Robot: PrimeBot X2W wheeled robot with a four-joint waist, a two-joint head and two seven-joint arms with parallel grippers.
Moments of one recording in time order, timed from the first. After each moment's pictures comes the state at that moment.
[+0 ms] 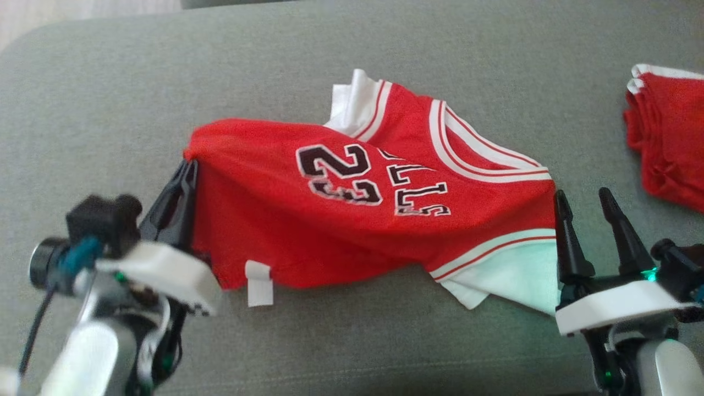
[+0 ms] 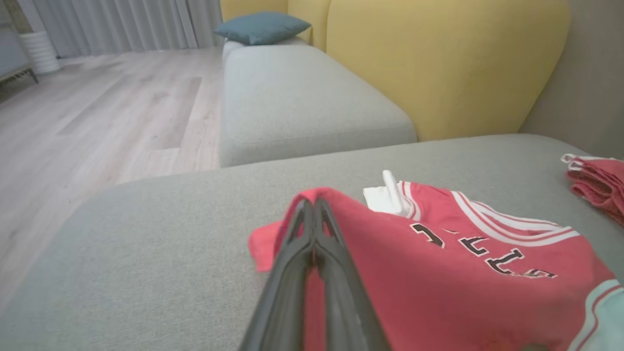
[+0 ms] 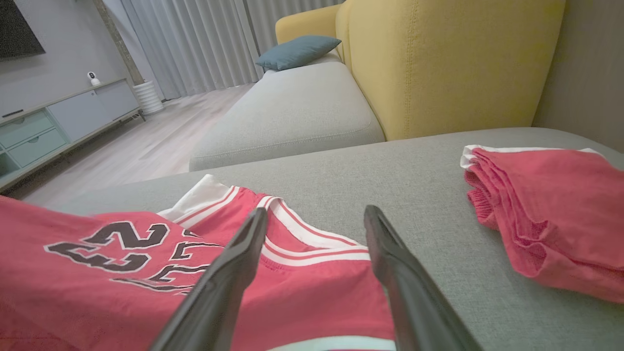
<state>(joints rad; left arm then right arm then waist) -0.10 0.35 -0.31 -0.34 -0.31 0.24 0.23 0.03 -0.05 -0.01 -0.10 0.23 0.13 0.05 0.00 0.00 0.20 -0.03</state>
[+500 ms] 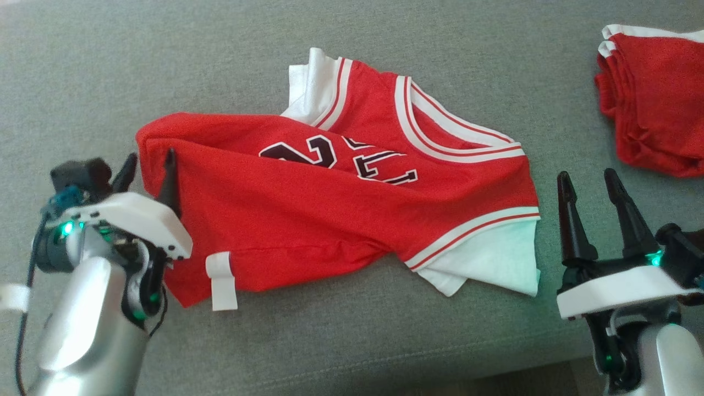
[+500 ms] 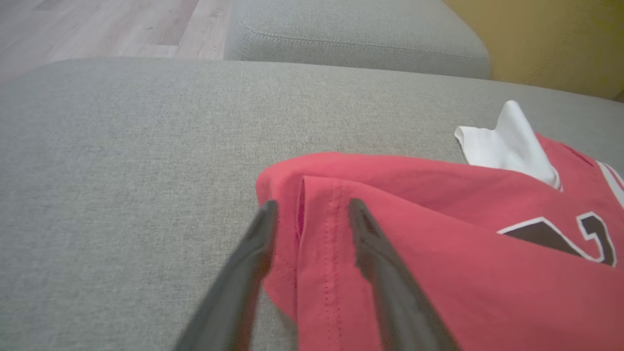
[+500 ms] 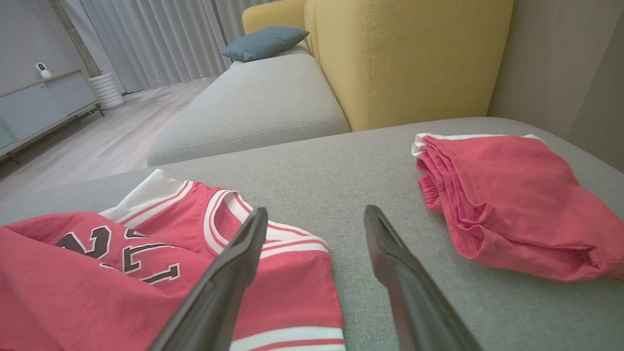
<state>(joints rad) -0.38 0.26 -0.25 0.36 -0.45 0.13 0.04 -0.02 -0.05 -0.02 -0.09 0.22 0.13 0.04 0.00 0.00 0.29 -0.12</state>
